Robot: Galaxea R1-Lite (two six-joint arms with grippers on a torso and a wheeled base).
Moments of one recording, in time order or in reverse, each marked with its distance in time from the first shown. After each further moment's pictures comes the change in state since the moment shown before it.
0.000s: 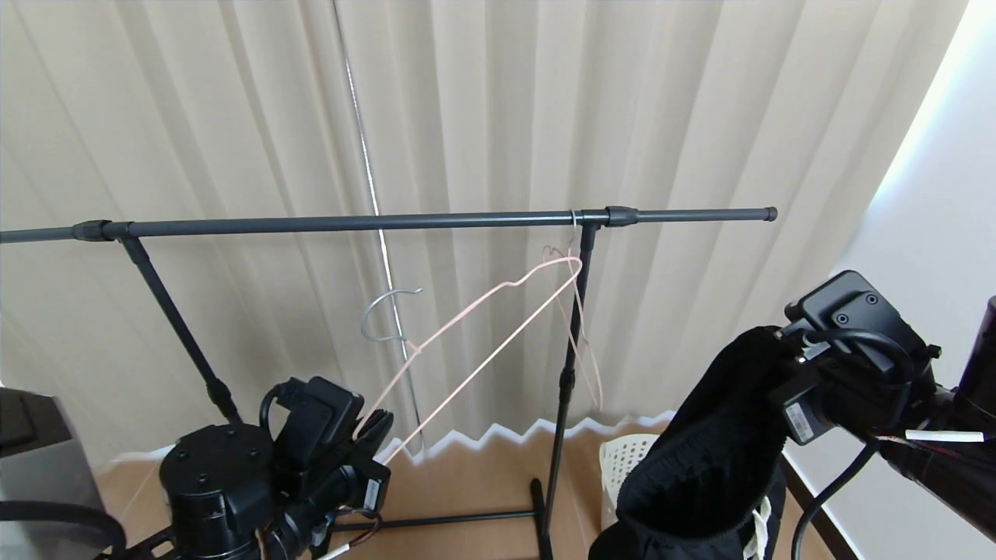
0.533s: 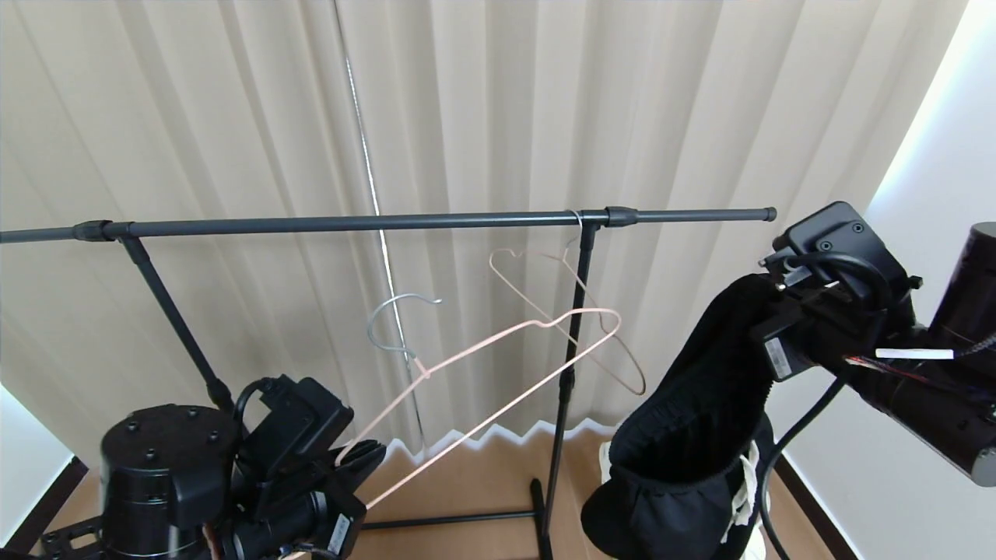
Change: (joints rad) left arm -0.021 -0.366 -0.130 0.681 -0.130 0.001; right arm -0.014 0.070 -0.173 0.021 -0.042 0.006
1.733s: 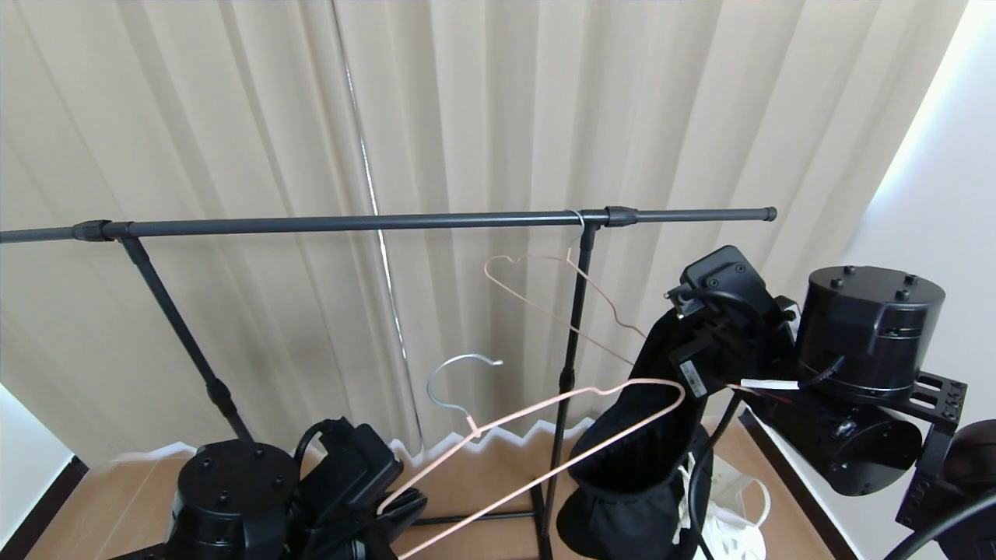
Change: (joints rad) left arm -0.114 0.125 0.035 -0.063 -0.064 -0.015; right arm 0.109 0.199 -0.002 -0.130 -0.108 0.071
